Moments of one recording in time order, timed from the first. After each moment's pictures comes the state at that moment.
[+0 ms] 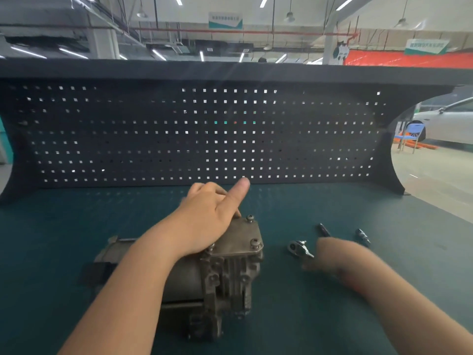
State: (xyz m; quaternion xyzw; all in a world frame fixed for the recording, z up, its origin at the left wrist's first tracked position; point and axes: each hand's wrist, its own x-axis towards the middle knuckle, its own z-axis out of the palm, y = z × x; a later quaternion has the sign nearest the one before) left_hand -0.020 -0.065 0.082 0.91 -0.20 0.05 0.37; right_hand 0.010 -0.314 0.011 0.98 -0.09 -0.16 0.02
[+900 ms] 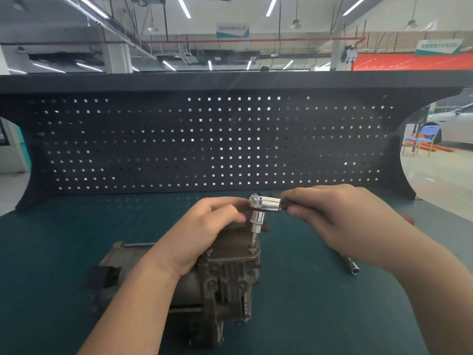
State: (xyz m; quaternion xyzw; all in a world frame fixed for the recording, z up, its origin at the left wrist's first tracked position) left_hand -0.019 -0.064 0.066 0.72 -0.29 -0.06 0.63; right_hand -0.074 -0.286 0.102 0.93 0.23 0.26 -0.10
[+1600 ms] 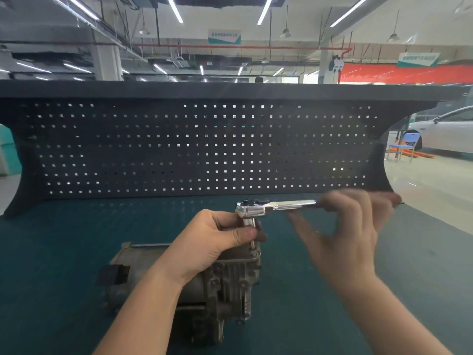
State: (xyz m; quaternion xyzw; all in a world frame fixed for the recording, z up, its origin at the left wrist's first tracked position) left_hand -0.037 -0.064 0.064 0.67 -0.28 -0.09 0.68; right_hand -0.060 -0.267 0.047 0.68 0.12 0.71 -0.16
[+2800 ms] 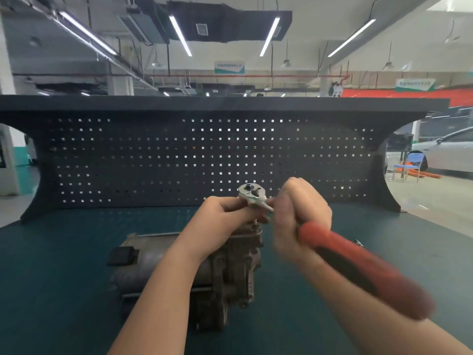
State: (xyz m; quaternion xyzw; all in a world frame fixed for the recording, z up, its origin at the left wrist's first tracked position) left_hand -0.048 -0.075 0.055 0.72 -0.35 0.05 0.60; right_hand -0.065 -0.215 0.054 0.56 0.34 0.68 -0.32
